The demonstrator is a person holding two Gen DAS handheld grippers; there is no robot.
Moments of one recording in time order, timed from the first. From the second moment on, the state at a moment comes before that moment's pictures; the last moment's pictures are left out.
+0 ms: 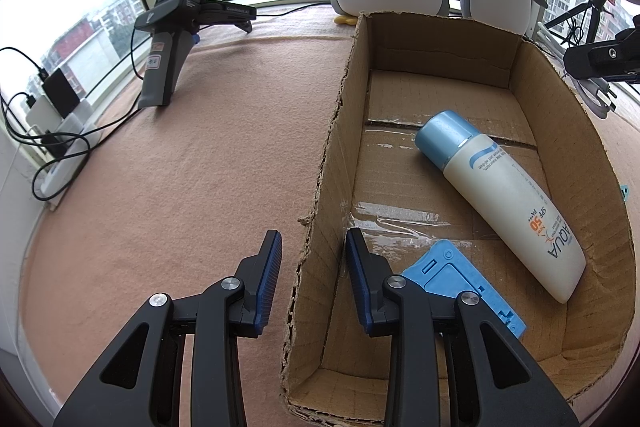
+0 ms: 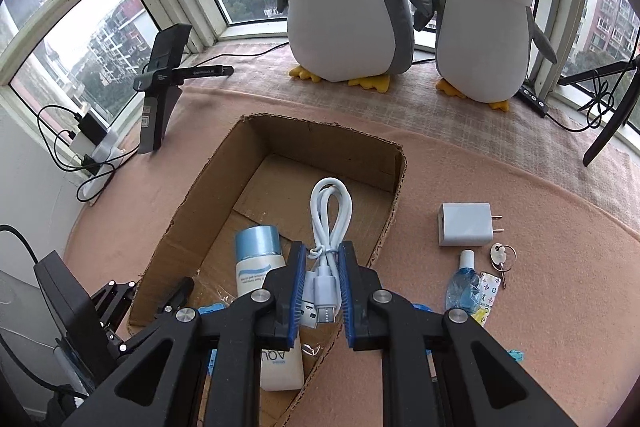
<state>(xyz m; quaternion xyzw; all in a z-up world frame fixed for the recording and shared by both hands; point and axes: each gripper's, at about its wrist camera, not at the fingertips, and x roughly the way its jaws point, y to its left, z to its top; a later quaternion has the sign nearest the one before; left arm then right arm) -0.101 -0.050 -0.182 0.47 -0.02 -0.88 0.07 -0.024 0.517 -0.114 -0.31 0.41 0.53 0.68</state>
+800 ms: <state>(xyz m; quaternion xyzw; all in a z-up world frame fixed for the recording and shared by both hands) -0.102 -0.050 -0.183 0.47 -0.02 -0.88 0.07 -0.025 0.523 -0.119 -0.31 0.41 0.53 0.68</state>
